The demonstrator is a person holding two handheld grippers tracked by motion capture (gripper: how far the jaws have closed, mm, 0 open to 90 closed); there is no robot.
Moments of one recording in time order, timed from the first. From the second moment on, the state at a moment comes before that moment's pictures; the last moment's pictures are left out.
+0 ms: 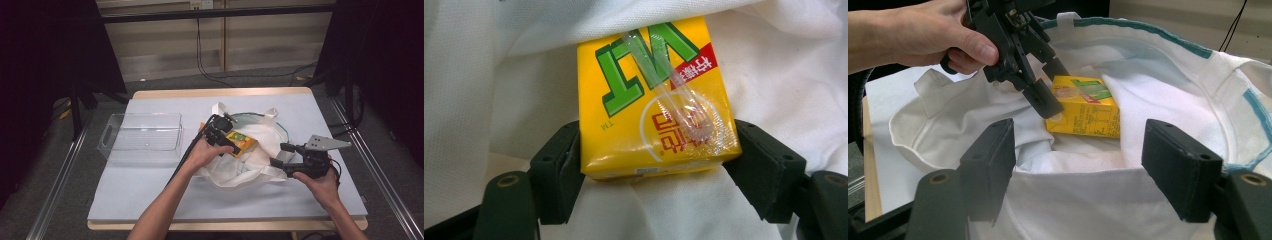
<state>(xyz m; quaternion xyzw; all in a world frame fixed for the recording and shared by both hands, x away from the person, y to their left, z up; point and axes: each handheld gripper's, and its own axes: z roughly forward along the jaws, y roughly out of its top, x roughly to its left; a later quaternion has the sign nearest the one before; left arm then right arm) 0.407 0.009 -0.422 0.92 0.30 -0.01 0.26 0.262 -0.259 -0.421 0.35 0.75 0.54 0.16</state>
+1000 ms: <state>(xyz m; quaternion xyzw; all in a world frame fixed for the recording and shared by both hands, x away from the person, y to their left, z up) 0.400 0.021 -0.397 0.94 0.28 -0.03 0.19 0.261 -0.258 -0.418 0.35 0.75 0.54 0.17</state>
